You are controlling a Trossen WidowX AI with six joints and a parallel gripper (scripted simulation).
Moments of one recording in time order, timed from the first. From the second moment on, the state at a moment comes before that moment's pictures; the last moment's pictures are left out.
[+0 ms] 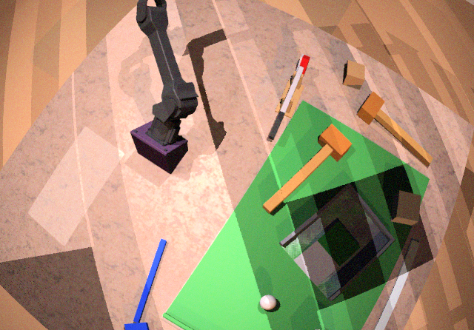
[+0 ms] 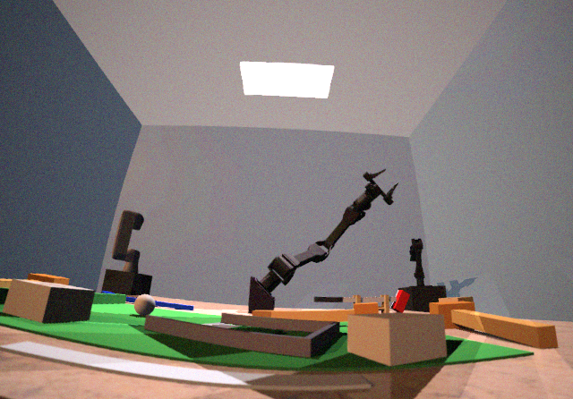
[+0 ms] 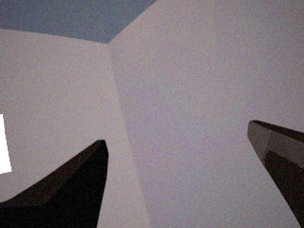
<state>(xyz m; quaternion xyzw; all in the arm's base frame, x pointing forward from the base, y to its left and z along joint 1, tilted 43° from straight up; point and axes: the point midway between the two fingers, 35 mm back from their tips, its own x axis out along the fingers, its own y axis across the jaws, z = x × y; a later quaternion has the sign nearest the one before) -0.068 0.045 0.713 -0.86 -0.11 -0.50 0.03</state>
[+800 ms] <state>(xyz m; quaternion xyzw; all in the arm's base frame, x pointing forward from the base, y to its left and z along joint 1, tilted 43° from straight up) 0.203 0.047 0.574 -0.95 -0.20 -0.06 0.24</state>
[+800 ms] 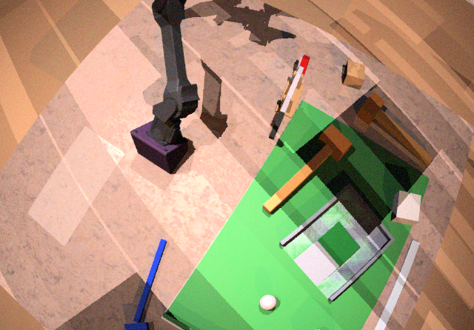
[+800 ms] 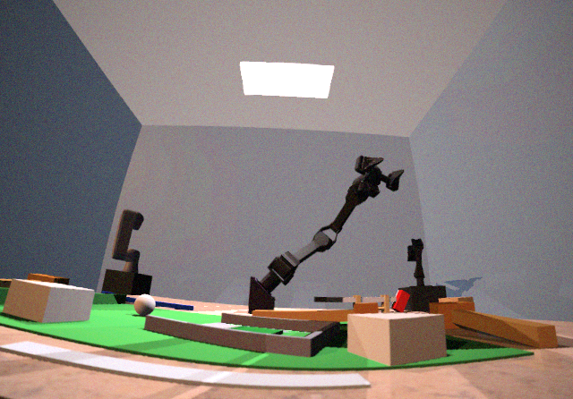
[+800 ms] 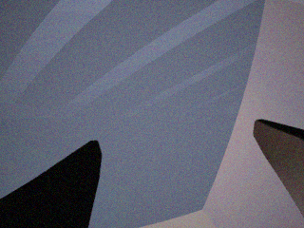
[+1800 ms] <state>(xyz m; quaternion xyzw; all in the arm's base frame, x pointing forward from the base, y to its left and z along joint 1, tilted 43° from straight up) 0.227 0.127 0.169 -0.31 0.11 0.72 0.62</state>
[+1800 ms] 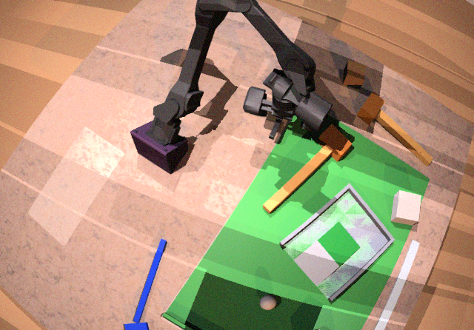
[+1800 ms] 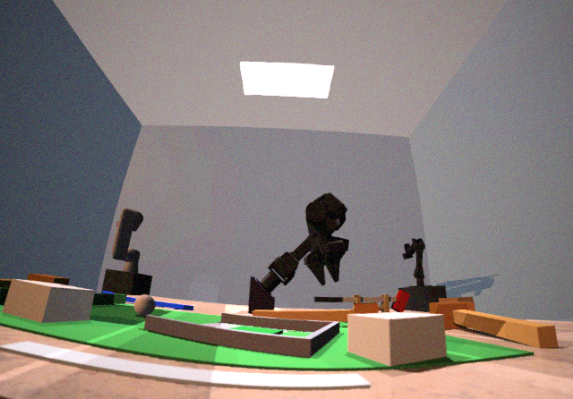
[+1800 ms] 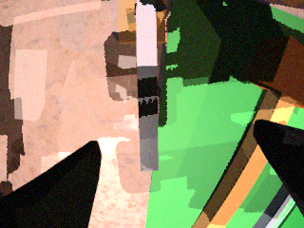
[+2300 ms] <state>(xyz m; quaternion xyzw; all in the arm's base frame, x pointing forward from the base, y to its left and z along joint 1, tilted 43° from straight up) 0.215 0.133 0.156 -0.25 0.14 0.73 0.62</state>
